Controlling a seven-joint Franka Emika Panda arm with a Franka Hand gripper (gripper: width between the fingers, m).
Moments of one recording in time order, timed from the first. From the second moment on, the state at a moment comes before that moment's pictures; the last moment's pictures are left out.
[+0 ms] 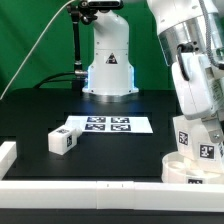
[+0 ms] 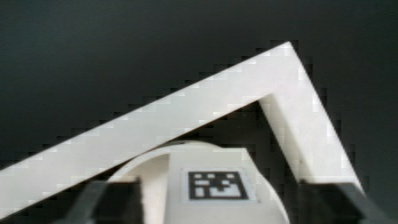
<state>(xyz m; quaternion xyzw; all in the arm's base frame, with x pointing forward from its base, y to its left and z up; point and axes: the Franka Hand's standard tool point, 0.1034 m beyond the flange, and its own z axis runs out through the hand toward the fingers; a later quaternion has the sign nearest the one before) 0.628 0.120 0.083 -0.52 0.83 0.06 0.20</state>
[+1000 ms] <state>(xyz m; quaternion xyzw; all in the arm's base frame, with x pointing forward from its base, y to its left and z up) 0.631 0.119 0.122 -0.74 0.64 0.03 0.20</state>
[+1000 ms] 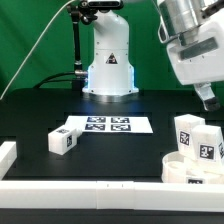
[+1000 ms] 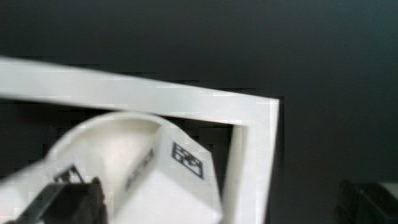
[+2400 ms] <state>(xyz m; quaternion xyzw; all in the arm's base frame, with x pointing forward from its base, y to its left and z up) 0.628 0.124 0.120 -0.99 -0.03 -0.05 0.11</state>
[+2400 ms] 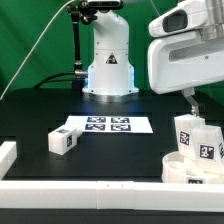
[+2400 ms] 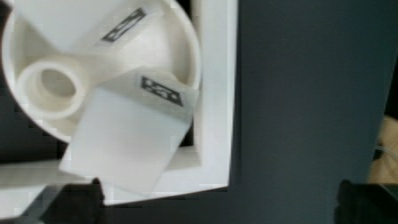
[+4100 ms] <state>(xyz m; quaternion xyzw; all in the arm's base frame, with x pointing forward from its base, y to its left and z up) 0.632 0.112 0.081 -0.93 -0.35 -0.10 0.05</state>
